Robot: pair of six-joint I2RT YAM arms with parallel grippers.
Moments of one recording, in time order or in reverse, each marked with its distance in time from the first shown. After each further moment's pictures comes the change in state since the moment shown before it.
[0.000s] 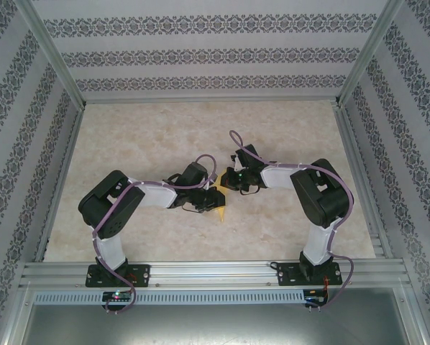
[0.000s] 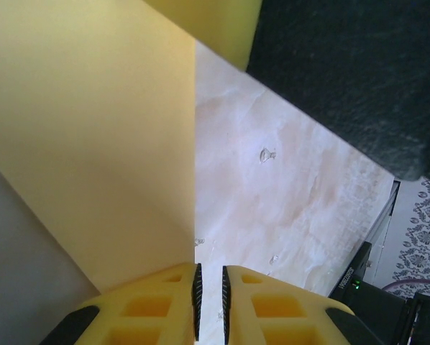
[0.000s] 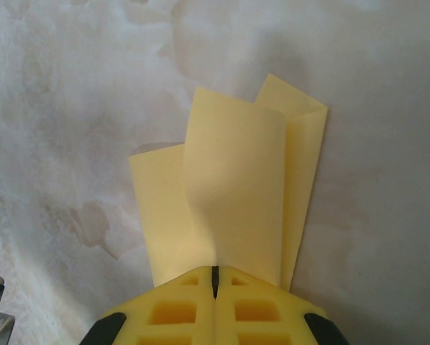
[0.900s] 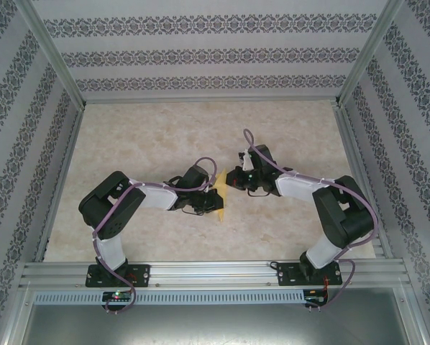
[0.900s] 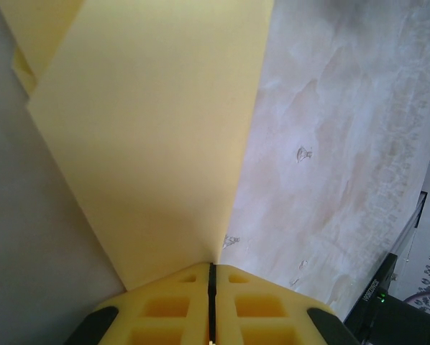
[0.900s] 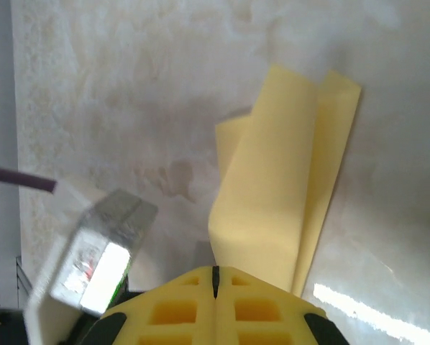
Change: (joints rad) left arm -0.019 0.000 -0.017 -0.020 -0.068 0.000; right arm -0.027 -0.237 -0.160 0.072 -0.077 0.002
